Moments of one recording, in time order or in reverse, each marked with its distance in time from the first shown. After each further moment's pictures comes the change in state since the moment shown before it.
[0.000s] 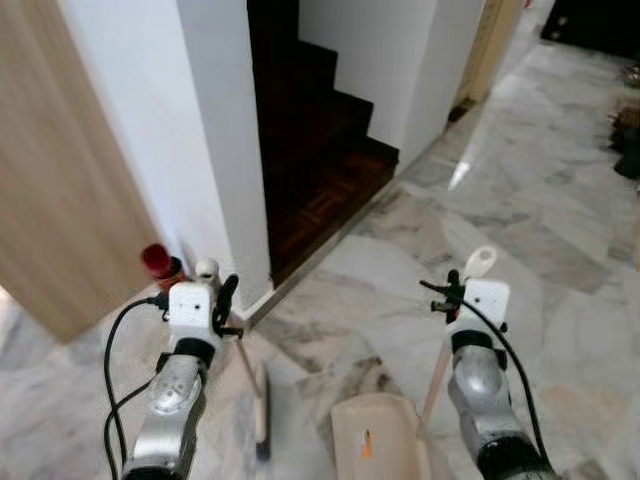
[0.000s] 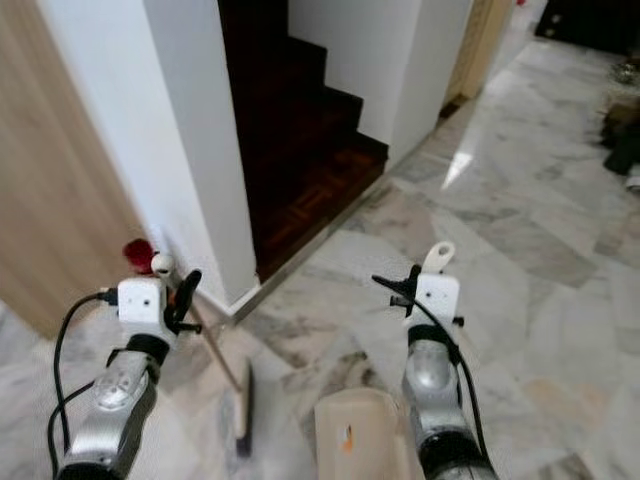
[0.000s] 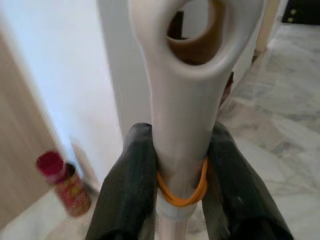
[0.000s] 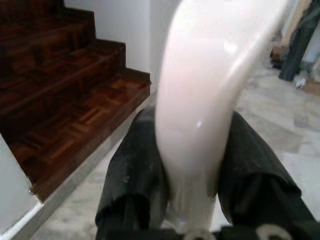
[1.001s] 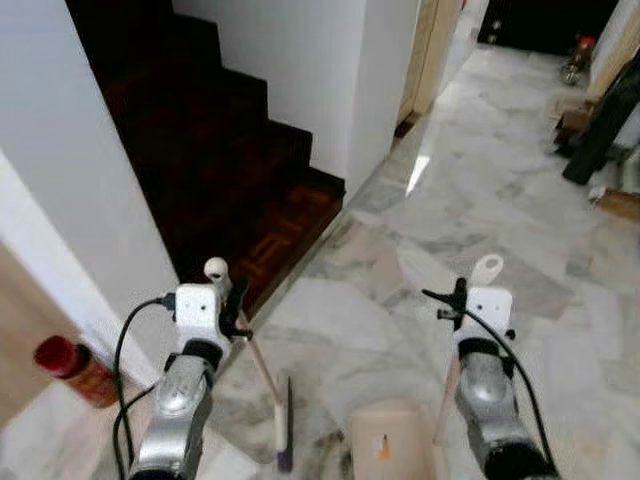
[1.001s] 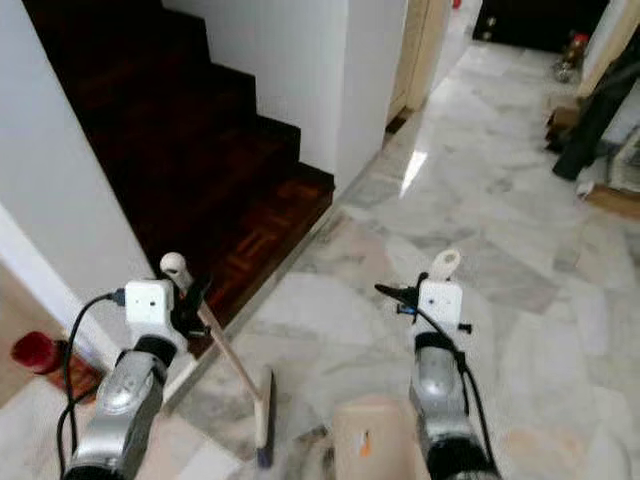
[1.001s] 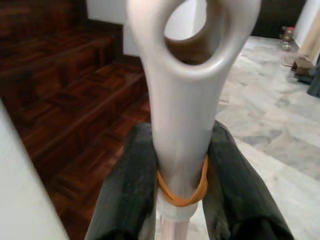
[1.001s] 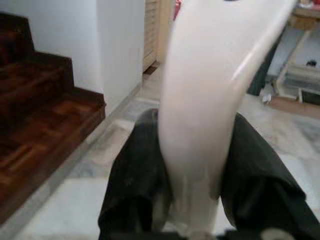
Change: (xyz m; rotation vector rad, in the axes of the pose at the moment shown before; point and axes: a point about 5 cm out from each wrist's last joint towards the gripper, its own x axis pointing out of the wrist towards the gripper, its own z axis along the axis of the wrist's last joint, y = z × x) left arm -0.002 -0.010 -0.003 -0.056 0.008 -0.060; right arm -0.001 -0.007 -0.004 -0.068 0.006 -0.018
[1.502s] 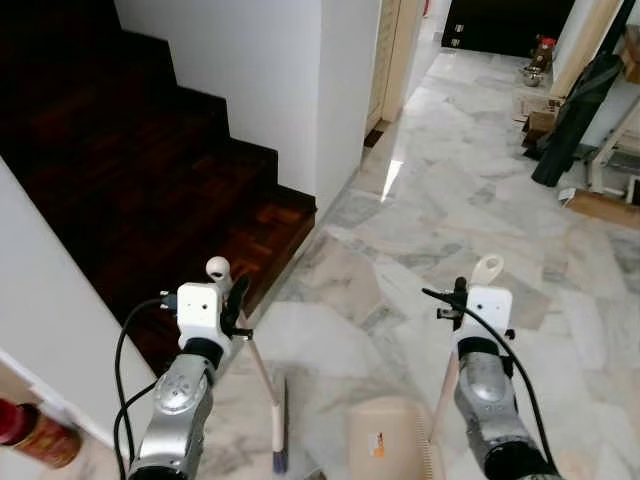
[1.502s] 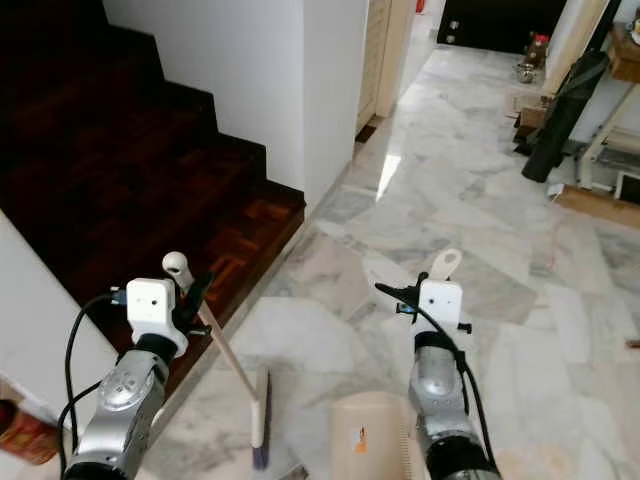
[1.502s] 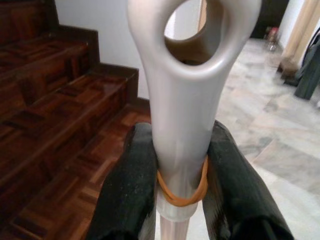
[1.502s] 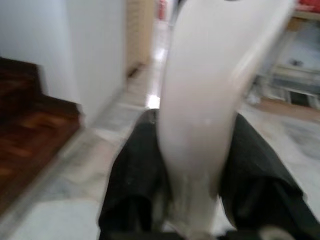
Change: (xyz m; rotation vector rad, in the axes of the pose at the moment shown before) left arm 0.000 0.000 0.000 0.004 0.000 -0.003; right arm 0.000 0.000 -0.001 -0.003 0.000 0.001
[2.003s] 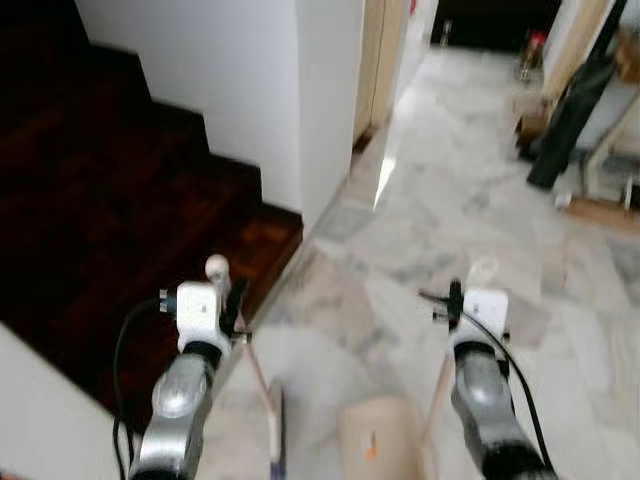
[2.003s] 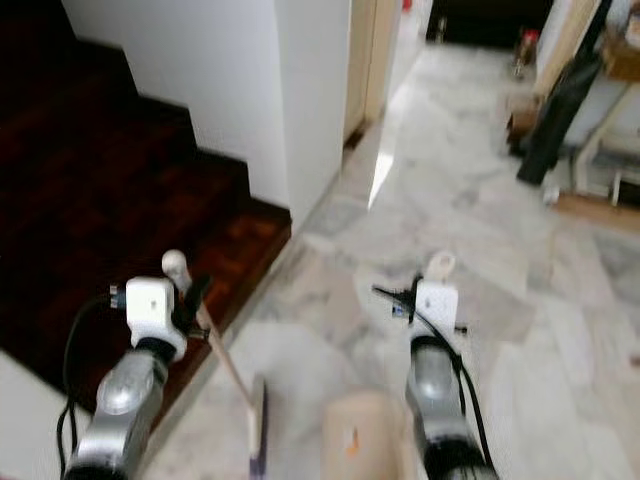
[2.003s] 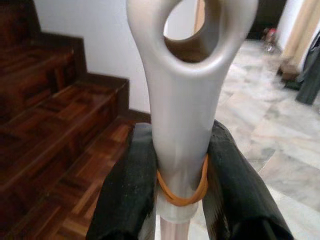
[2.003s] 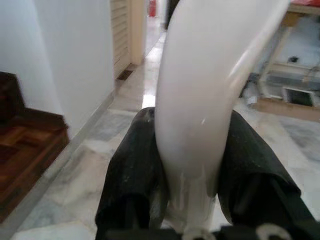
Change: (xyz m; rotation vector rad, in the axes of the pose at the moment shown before) left arm 0.000 -0.002 0.000 0.008 -0.001 -0.004; right arm -0.002 -0.003 -0.003 0.019 0.011 -0.011
